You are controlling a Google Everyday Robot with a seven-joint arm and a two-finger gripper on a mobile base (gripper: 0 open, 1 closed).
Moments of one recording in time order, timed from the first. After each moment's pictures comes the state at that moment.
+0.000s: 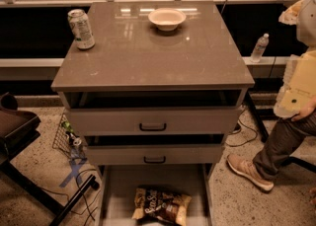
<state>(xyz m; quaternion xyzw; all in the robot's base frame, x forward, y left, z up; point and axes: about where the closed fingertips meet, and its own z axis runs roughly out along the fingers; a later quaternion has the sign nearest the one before) 0.435 -0.217 0.994 -0.59 0.78 -0.07 0.18</state>
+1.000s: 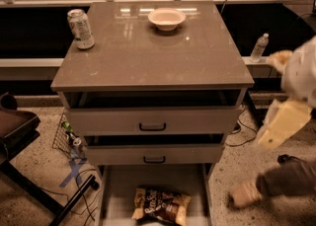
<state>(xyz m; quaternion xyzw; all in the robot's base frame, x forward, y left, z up) 0.422 -0.206 0.920 -0.57 0.79 0.00 0.23</state>
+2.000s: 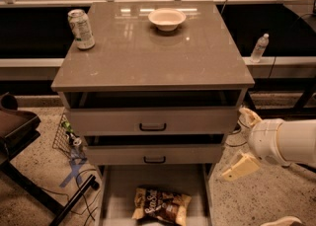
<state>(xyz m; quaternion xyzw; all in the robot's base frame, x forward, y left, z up) 0.440 -0.189 0.751 -0.51 0.77 0.09 0.37</state>
